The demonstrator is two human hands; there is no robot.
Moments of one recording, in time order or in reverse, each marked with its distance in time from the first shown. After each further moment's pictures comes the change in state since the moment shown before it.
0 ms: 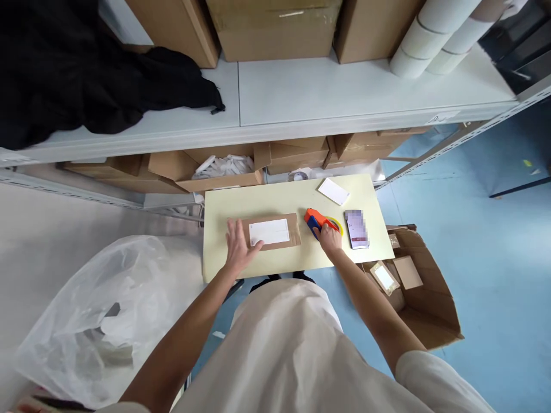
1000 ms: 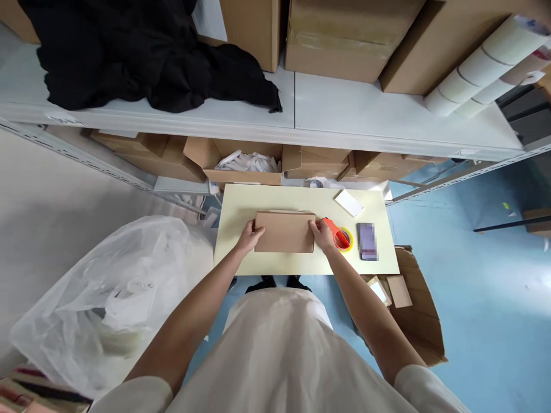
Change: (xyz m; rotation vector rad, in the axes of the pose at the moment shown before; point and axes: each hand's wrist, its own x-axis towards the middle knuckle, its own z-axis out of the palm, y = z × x) left_hand 0.033 -0.078 0.011 -0.841 -0.067 -0.346; right_hand -0.002 -0.077 0.005 0.873 -0.005 -0.022
